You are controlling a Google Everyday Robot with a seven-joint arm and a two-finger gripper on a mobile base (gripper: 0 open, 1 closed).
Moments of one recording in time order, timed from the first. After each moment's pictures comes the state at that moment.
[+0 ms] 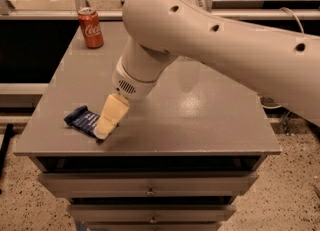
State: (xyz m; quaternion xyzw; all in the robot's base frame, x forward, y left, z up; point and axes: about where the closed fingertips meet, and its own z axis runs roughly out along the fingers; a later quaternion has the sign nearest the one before) arm 0.495 0.079 0.852 -0.53 0.82 0.13 0.19
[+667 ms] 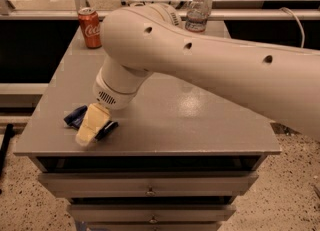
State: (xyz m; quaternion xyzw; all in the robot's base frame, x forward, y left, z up) arm 0.493 0.124 0.836 -0.54 0.80 0.14 0.21
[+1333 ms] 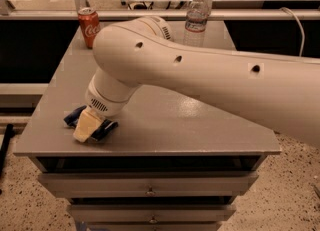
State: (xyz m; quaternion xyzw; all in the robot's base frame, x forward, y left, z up) arm 0.492 0.145 0.825 -0.53 0.80 0.14 0.24
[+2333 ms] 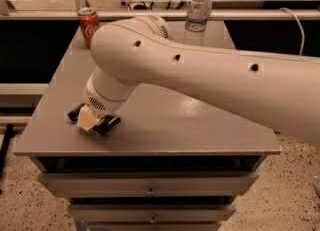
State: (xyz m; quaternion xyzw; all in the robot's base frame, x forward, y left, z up) arm 0.494 0.148 0.827 -0.53 0.80 0.15 0.24
